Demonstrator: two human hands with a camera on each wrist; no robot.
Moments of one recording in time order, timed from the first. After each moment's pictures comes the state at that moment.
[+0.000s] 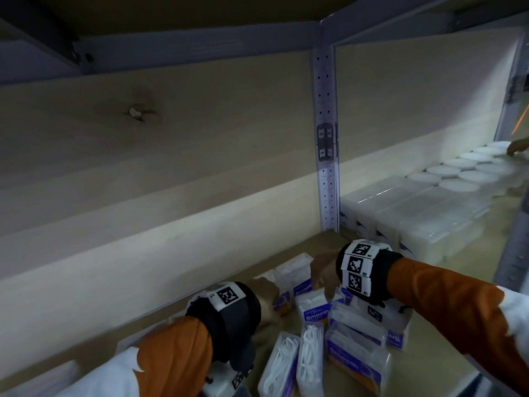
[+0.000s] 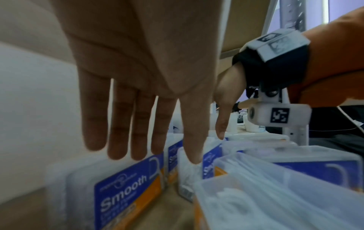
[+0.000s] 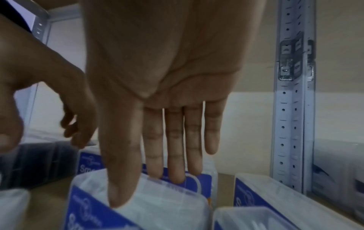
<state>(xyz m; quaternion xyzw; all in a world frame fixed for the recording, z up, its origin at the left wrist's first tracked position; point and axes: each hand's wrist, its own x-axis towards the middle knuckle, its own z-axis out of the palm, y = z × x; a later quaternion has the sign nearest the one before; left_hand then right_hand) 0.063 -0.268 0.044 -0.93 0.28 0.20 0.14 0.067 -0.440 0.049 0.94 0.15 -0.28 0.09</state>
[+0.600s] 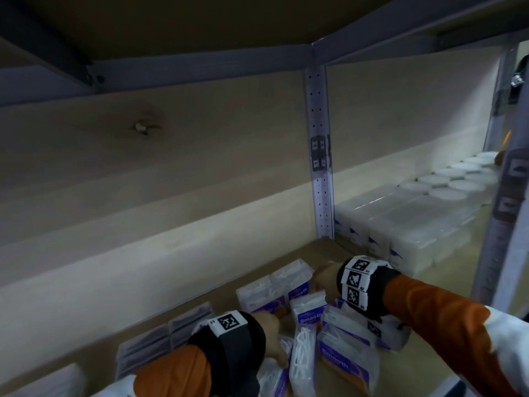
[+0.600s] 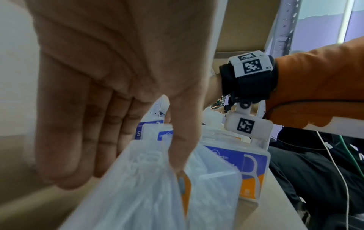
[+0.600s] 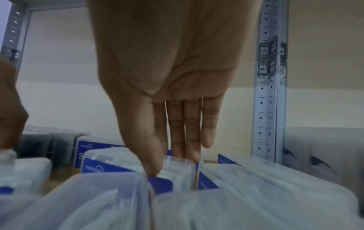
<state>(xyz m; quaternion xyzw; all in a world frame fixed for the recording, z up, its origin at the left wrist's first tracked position) 0.030 -0.269 0.032 -0.90 0.26 0.33 0.08 0.050 -0.449 0.040 0.95 0.16 -0.24 0.11</state>
